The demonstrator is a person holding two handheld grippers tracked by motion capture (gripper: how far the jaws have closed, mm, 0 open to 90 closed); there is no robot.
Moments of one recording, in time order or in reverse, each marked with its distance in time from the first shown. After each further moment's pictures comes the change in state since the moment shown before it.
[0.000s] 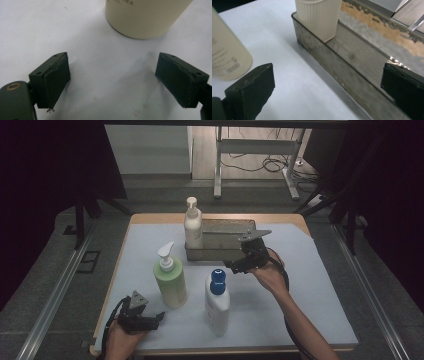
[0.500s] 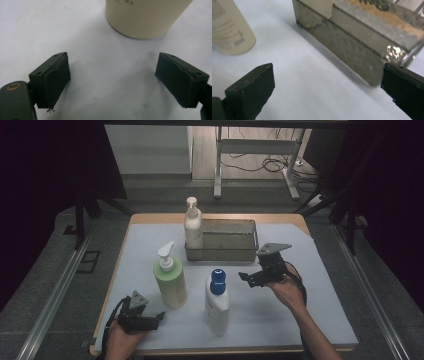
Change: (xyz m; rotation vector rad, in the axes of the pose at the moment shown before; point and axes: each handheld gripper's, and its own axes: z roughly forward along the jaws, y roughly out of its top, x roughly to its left) left arm 0.000 0.000 0.000 0.000 0.001 0.001; right arm 0.000 -0.046 -0.042 0.016 -0.020 0.026
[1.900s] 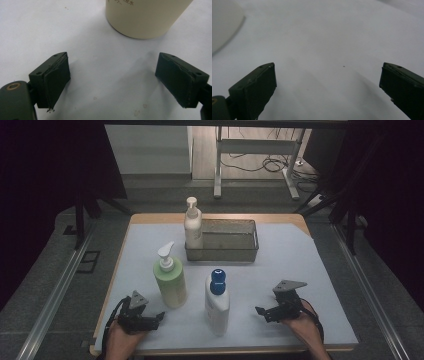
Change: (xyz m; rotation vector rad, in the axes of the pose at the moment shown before) left arm 0.000 0.000 0.000 -0.001 0.003 0.000; right arm 0.016 -0.112 -0.013 0.100 0.010 0.132
